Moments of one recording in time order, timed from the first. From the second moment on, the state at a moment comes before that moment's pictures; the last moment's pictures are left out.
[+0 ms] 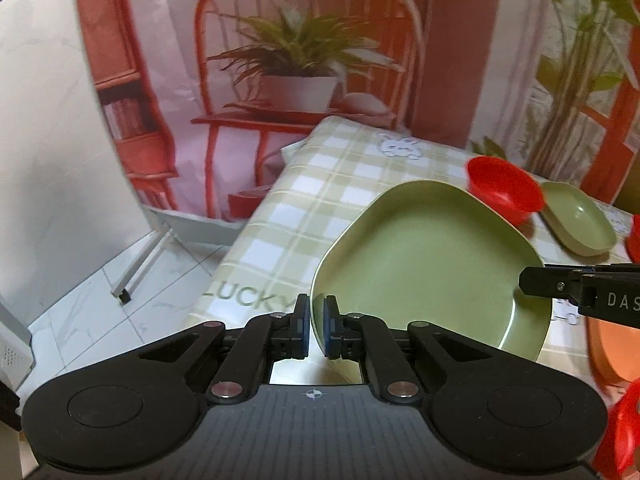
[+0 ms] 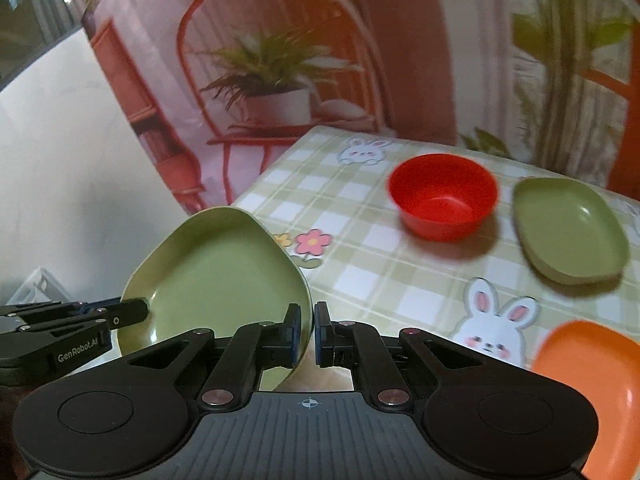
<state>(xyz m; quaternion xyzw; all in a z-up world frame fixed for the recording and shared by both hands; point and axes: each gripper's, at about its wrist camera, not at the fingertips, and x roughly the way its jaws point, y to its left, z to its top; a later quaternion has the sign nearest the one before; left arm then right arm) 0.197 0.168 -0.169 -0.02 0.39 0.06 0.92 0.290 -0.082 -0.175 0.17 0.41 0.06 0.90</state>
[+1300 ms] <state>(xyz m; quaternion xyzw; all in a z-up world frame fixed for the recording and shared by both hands) 0.253 -0.068 -0.185 0.12 0.39 -0.12 0.91 0.144 -0.283 -0.218 0.31 0.35 -0.12 0.87</state>
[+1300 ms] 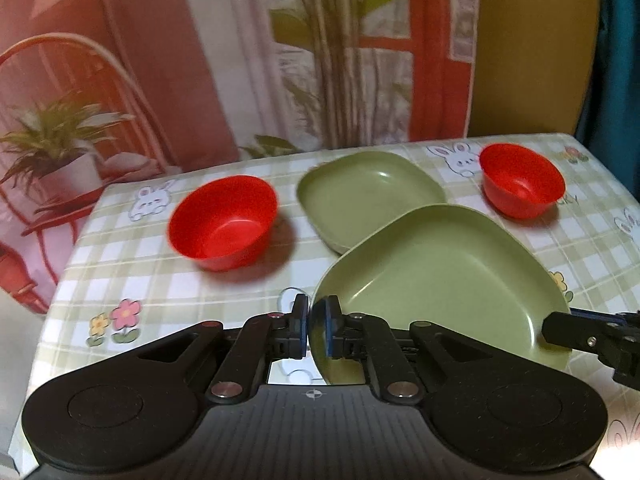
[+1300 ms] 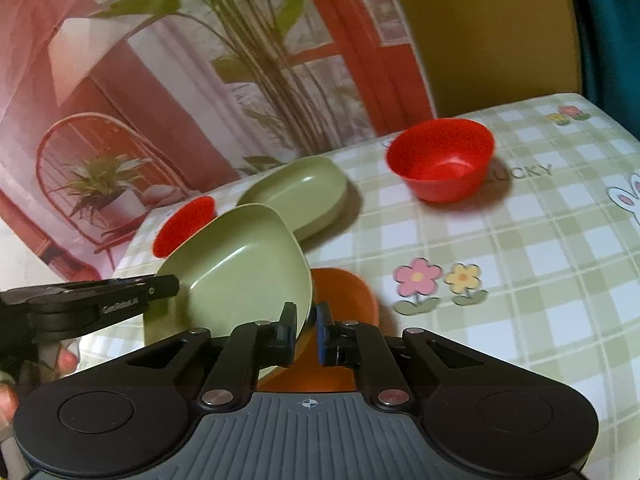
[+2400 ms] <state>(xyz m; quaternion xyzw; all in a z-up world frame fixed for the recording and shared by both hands) 0.262 -0.089 -0.211 0.16 0.41 -0.14 0.89 0.132 -0.286 -0.227 0.30 0.38 -0.13 0.86</state>
